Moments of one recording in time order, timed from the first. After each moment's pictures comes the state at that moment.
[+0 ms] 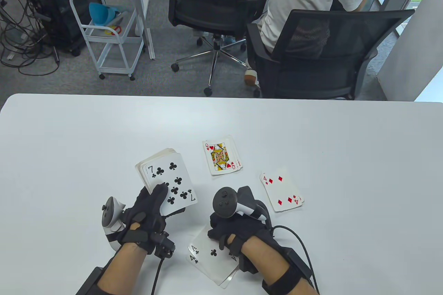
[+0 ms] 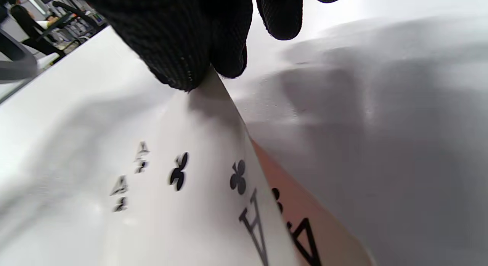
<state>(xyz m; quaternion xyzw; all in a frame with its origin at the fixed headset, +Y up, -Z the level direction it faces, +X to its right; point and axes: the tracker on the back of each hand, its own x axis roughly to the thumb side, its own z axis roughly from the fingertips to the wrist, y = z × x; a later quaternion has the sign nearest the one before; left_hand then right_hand) -0.224 -0.751 -0.284 -0.07 -0.04 0.85 0.53 0.027 -0.737 -0.300 0.19 0.26 0.94 0.13</state>
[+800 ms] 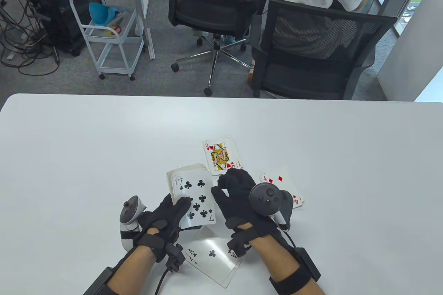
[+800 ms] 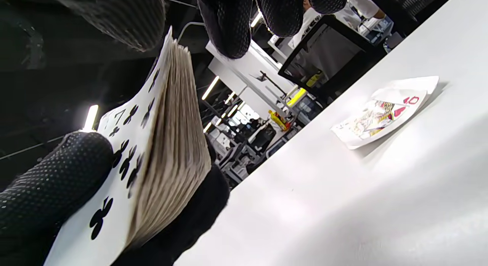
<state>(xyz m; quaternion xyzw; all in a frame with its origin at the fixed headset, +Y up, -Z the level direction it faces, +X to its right) -0.184 -0.772 -0.279 -0.22 -0.07 0.79 0.57 0.071 -0.701 -0.305 0.16 -0.02 0.89 0.44</state>
